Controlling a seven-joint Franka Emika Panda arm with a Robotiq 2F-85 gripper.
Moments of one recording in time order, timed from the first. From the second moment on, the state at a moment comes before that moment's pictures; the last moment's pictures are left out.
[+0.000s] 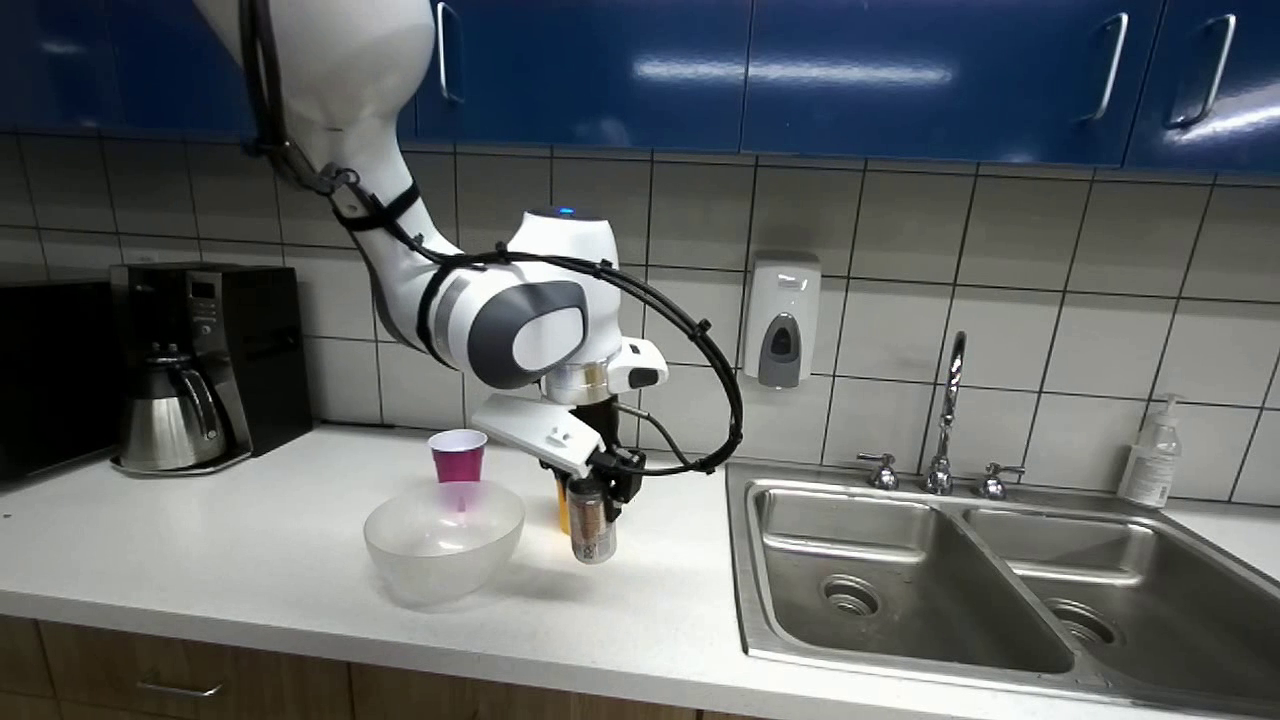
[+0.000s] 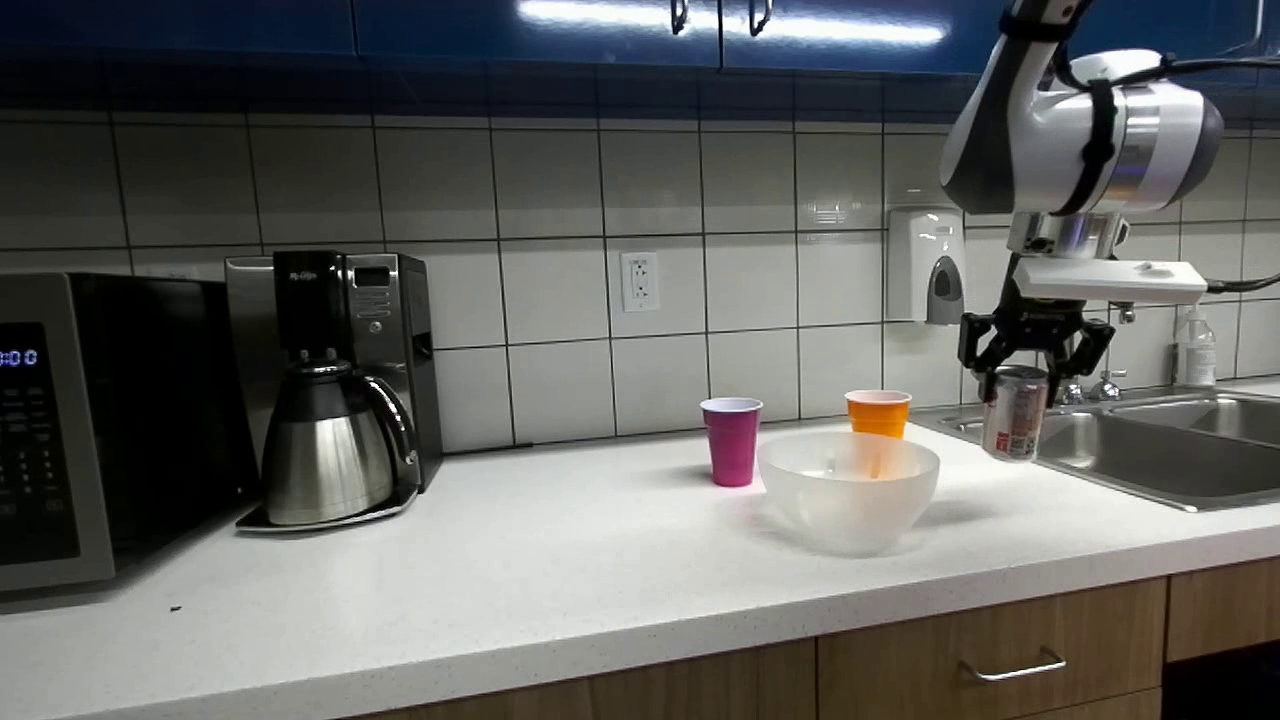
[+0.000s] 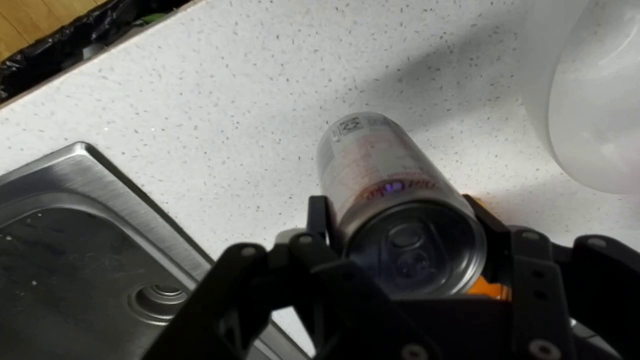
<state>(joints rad) -0.15 0.12 -0.18 -2.43 0.26 2.84 -0.21</state>
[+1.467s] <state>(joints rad) -0.14 0.32 -0.15 -2.27 0.29 2.88 -0.24</state>
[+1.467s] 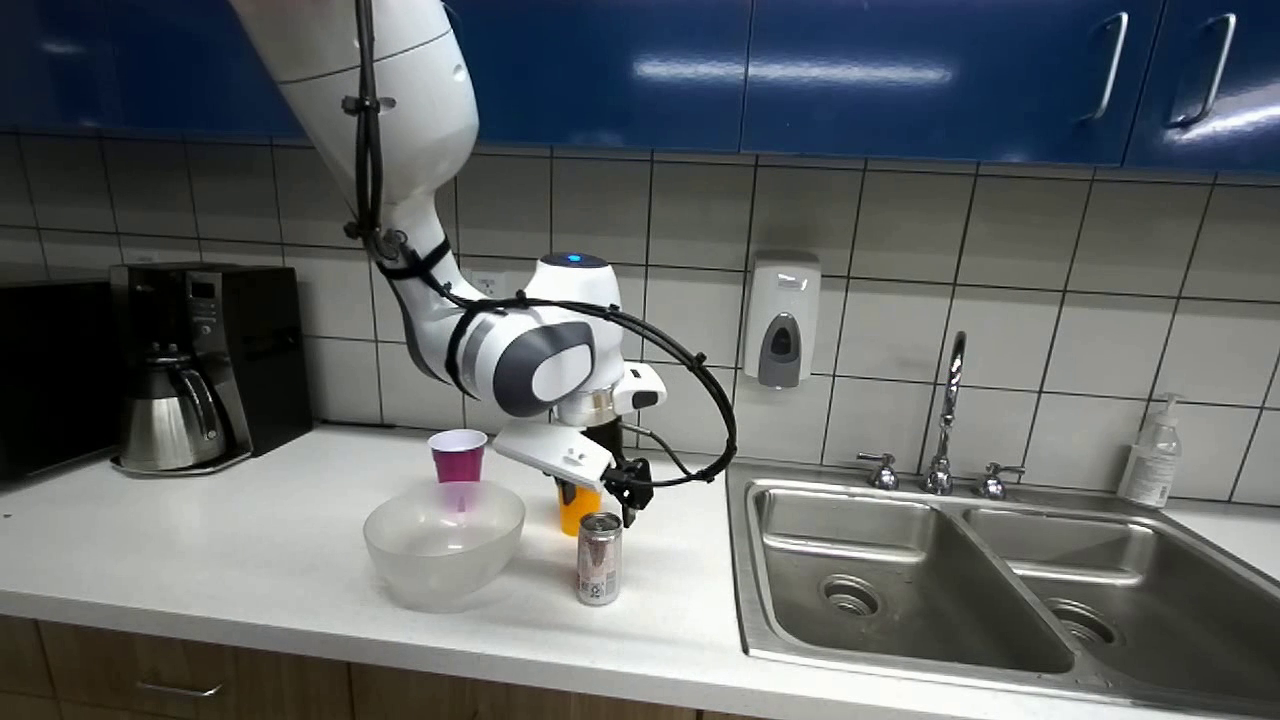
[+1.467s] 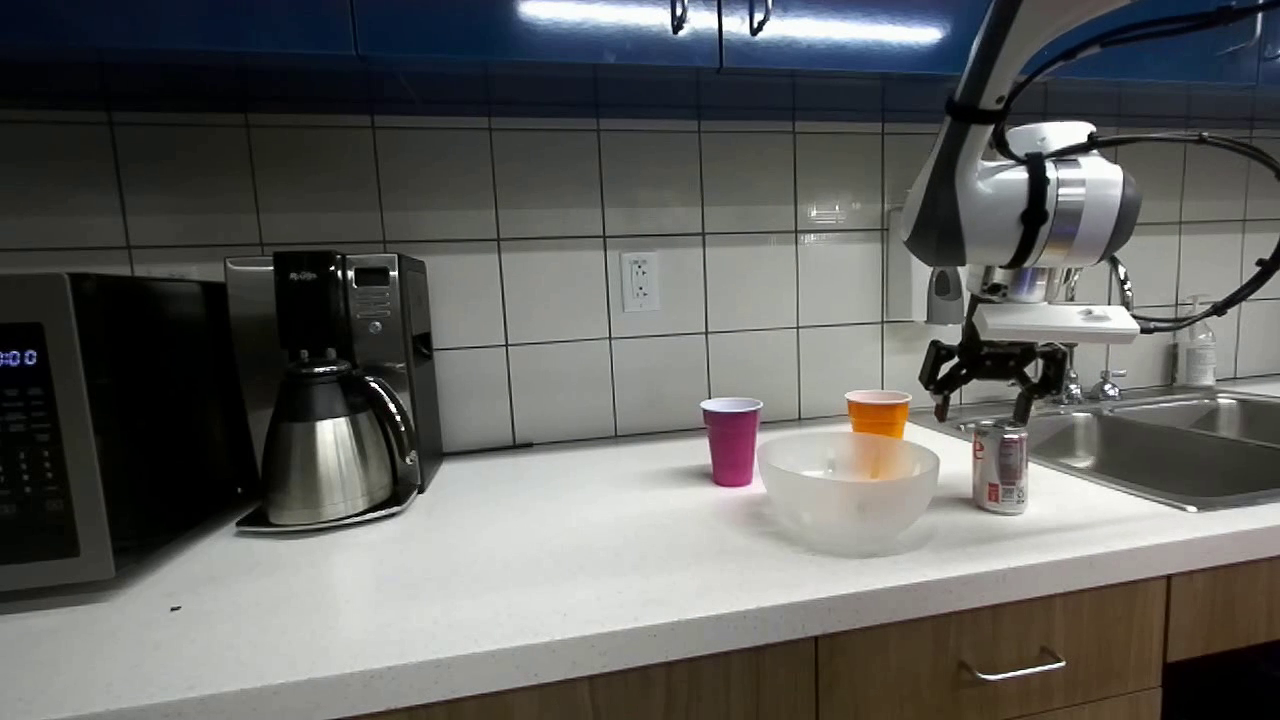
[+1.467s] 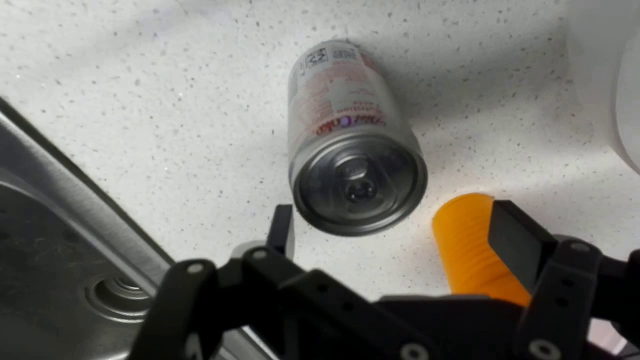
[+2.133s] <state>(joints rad) -0.10 0.05 -0.16 -2.41 0.00 2.77 -0.06</state>
